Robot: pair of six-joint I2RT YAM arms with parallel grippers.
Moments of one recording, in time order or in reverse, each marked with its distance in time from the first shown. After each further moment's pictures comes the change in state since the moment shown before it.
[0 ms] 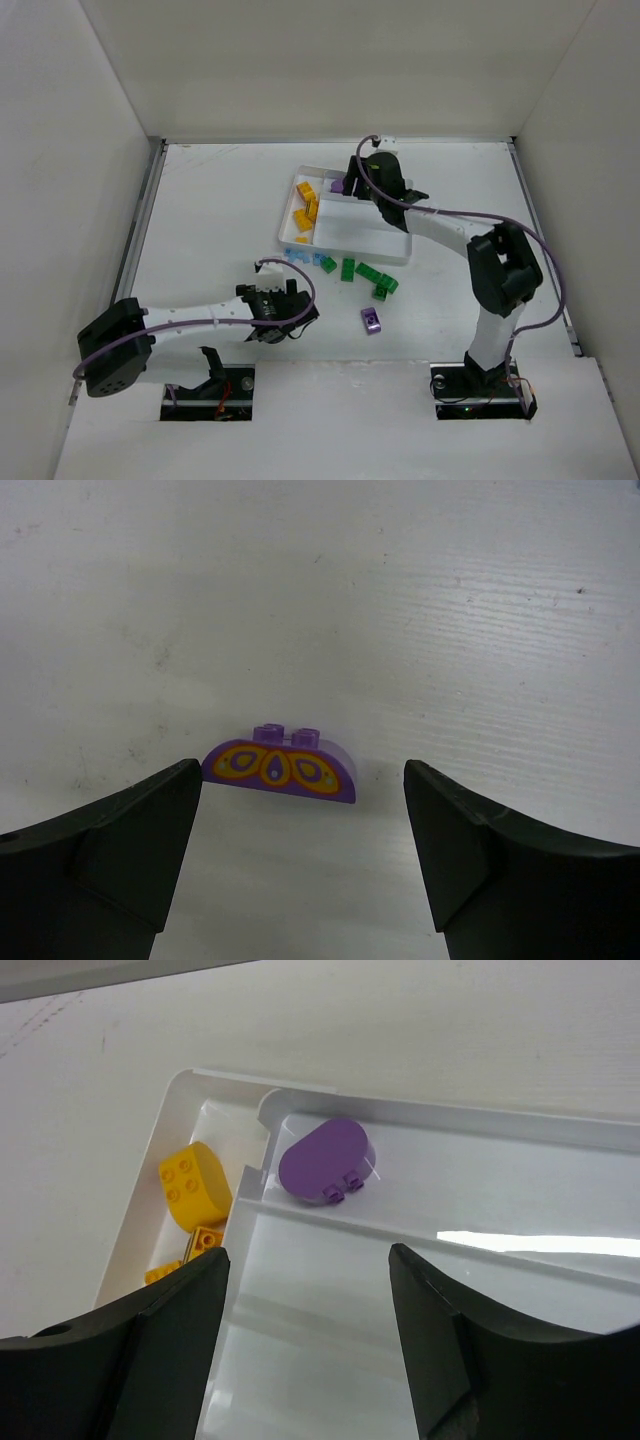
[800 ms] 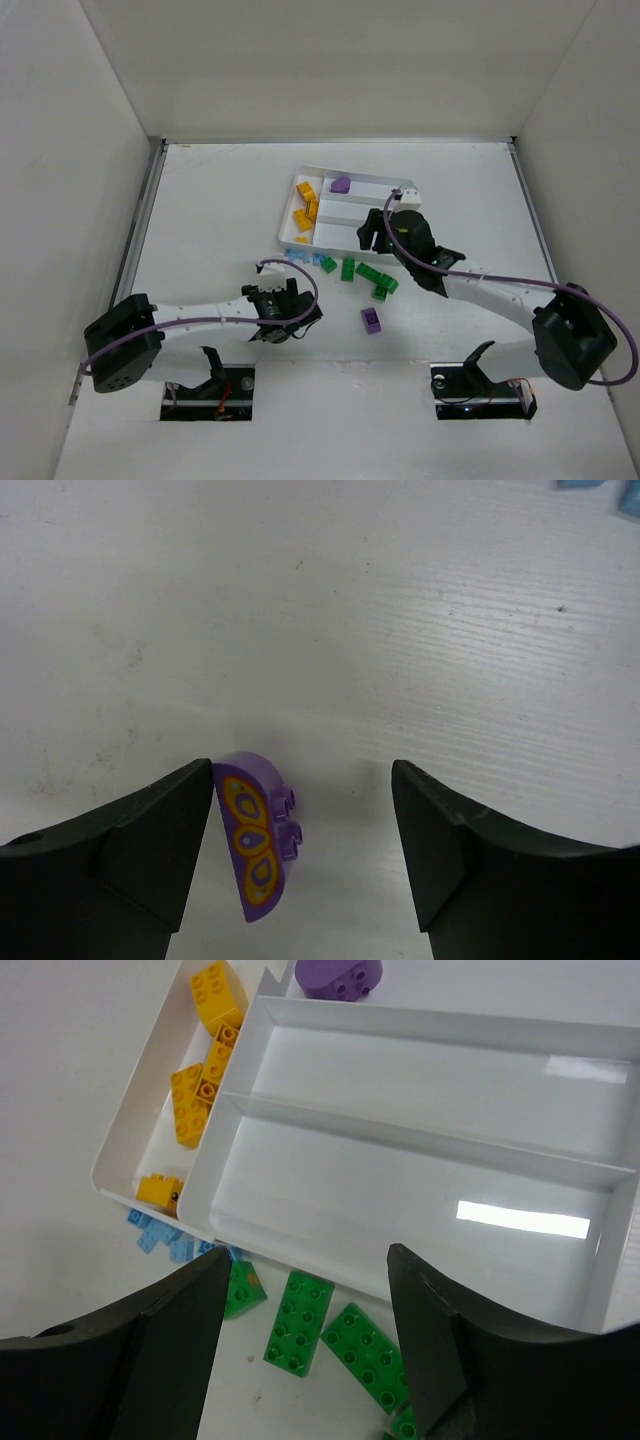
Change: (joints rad) left arm 0.001 0.055 -0.001 0.054 -0.013 -0.048; right arm 0.140 -0.545 -0.603 0.064 0.035 0.057
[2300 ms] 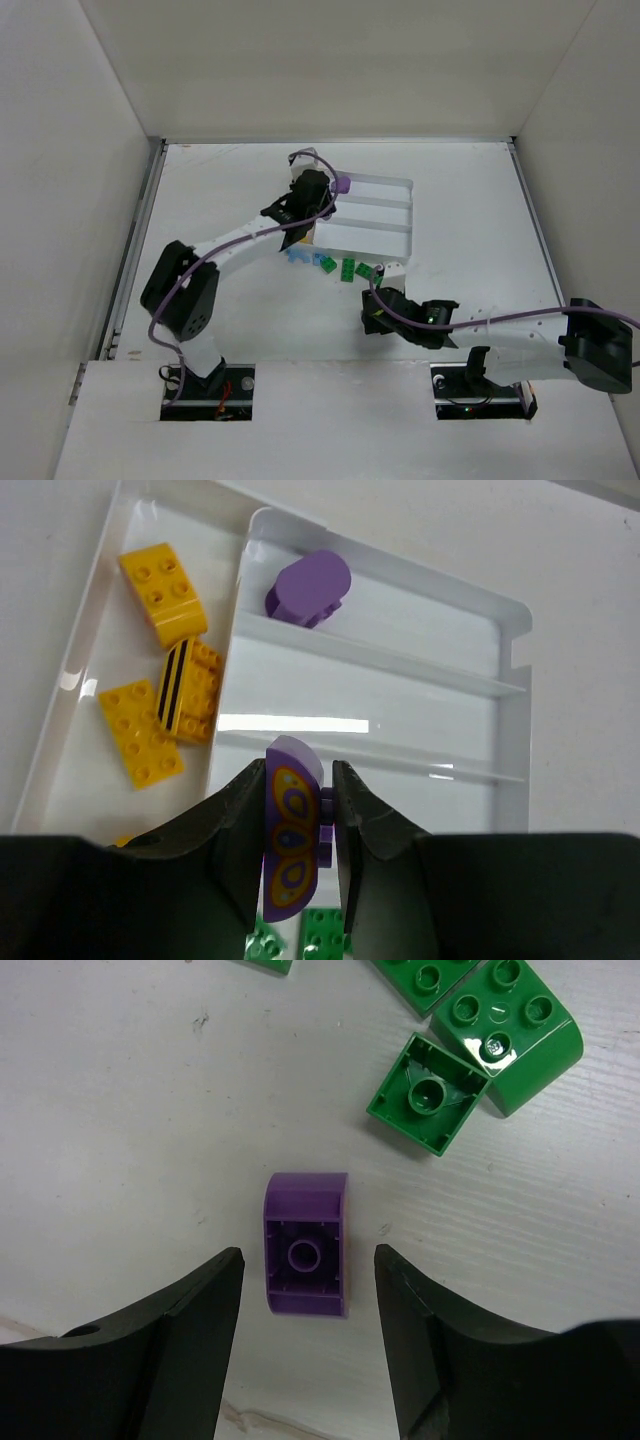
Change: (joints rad) left arm 0.447 0.377 0.566 0.670 0.429 0.570; right arm 0.490 -0.172 -0.229 -0.443 0.178 0.319
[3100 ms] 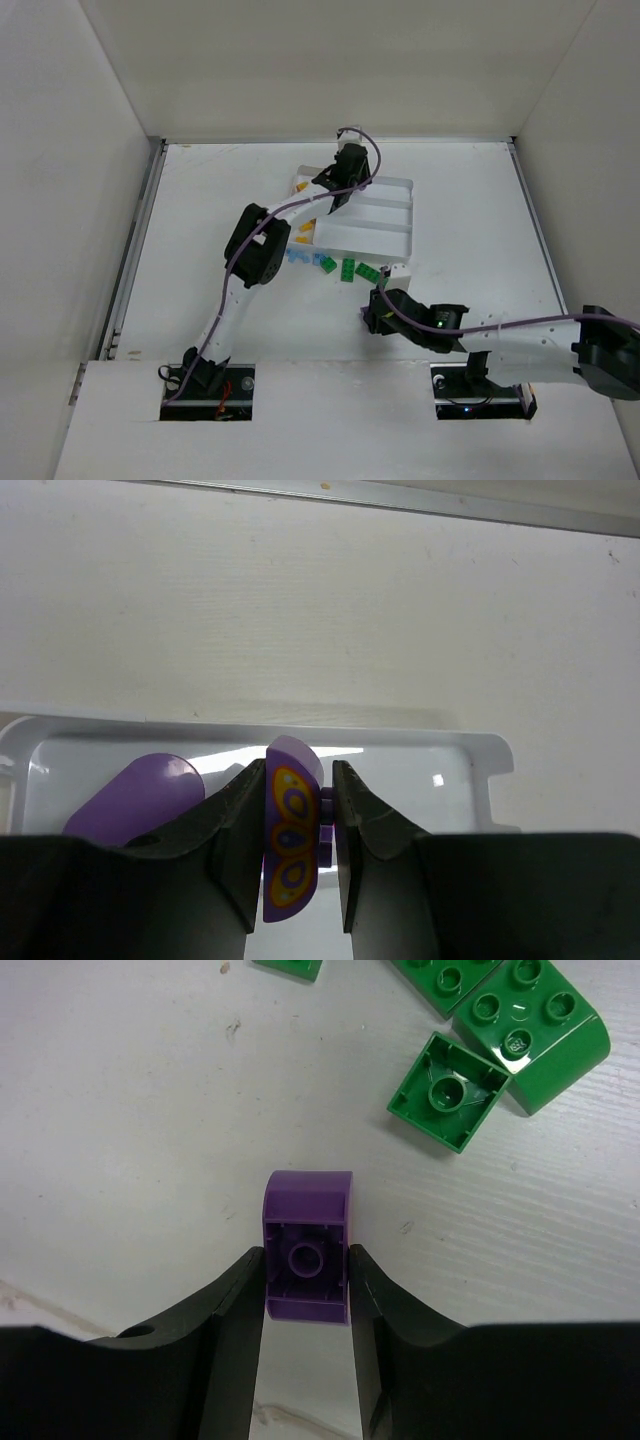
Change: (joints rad) left arm 0.037 0.735 0.777 0.048 0.130 0.121; right arm 0.000 -0.063 -0.053 0.069 -0.026 0.021
